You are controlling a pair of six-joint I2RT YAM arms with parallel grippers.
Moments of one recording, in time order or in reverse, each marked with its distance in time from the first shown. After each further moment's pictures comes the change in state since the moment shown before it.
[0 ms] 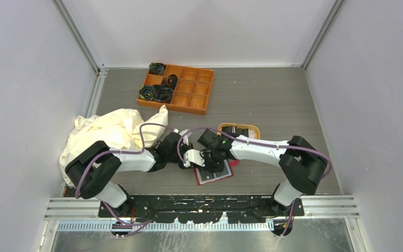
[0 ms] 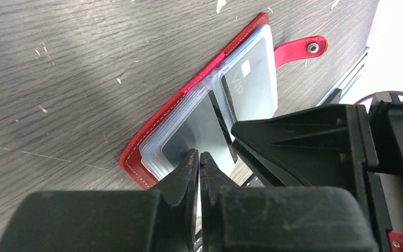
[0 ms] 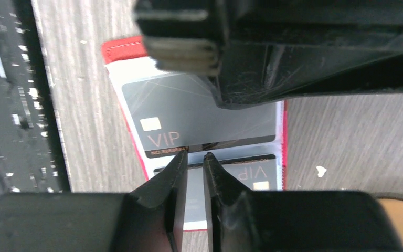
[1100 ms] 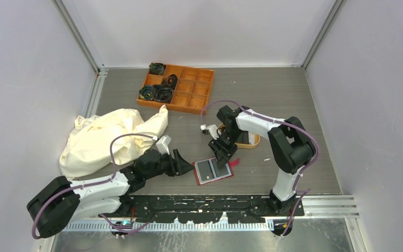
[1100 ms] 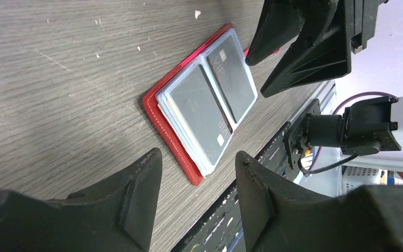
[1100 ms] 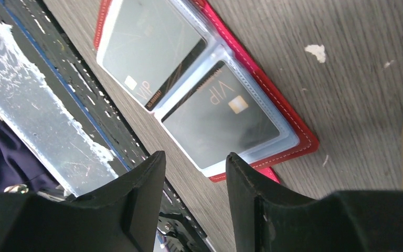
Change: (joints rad) left arm -0.028 -0.526 -0.350 0.128 -0.197 0.034; right arm -0.388 0.206 0.222 -0.366 -0.359 0.325
